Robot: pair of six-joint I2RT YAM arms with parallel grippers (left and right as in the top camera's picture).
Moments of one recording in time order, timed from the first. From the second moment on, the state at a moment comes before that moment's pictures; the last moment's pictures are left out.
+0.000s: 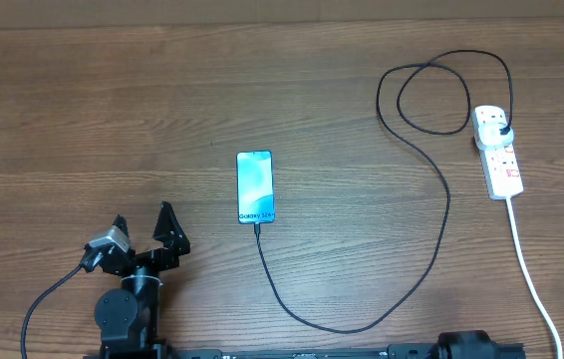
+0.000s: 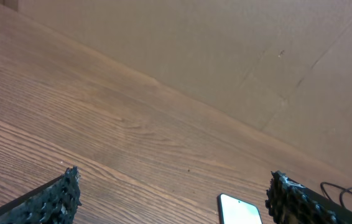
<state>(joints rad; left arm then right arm) 0.06 0.01 0.01 -0.08 -0.02 -0.47 0.06 0.01 1.66 -0.40 -0.06 0.25</state>
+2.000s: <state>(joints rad) 0.06 0.01 0.01 -0.08 -0.01 -0.47 0.07 0.01 0.02 0.17 0.10 0.44</state>
